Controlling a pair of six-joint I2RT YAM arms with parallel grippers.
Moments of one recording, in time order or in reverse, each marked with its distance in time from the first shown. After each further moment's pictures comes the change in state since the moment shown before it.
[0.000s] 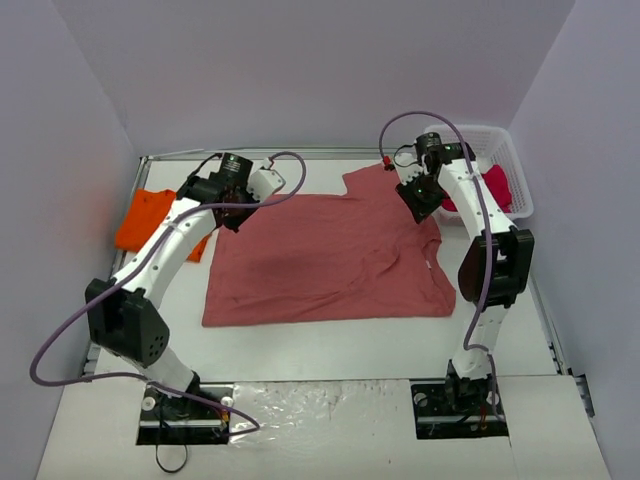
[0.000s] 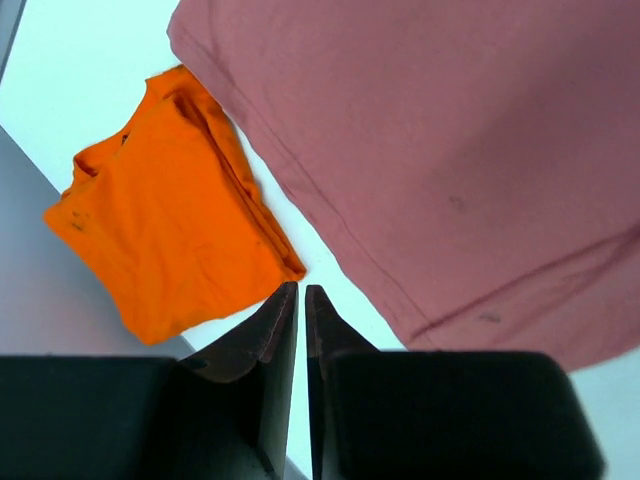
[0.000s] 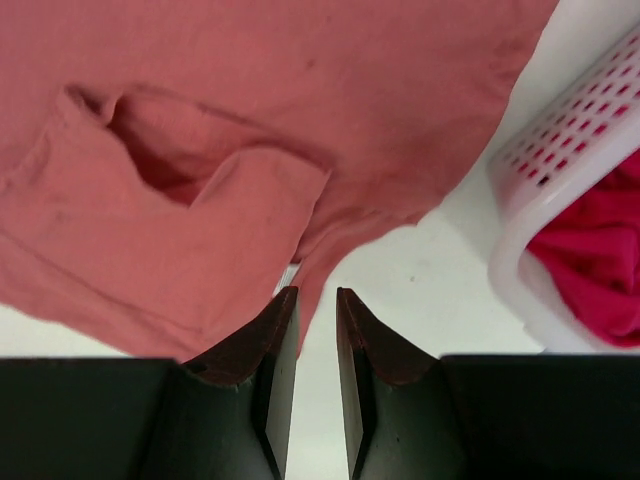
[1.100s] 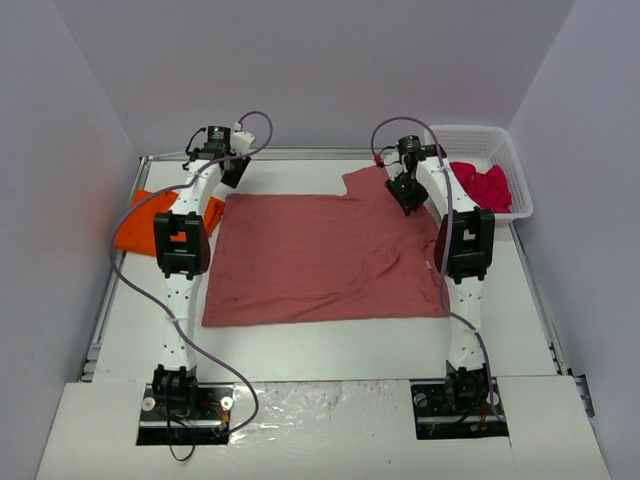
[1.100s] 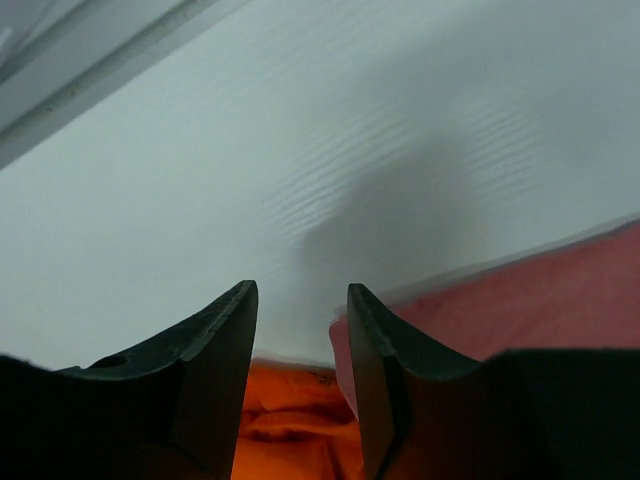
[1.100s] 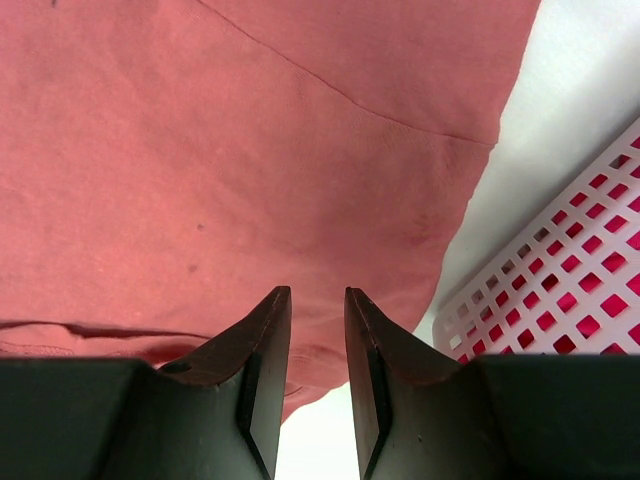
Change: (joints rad) left arm 0.299 0.968 0.866 0.248 0.162 -0.093; right arm 0.005 0.422 0.330 0.114 0.116 0.082
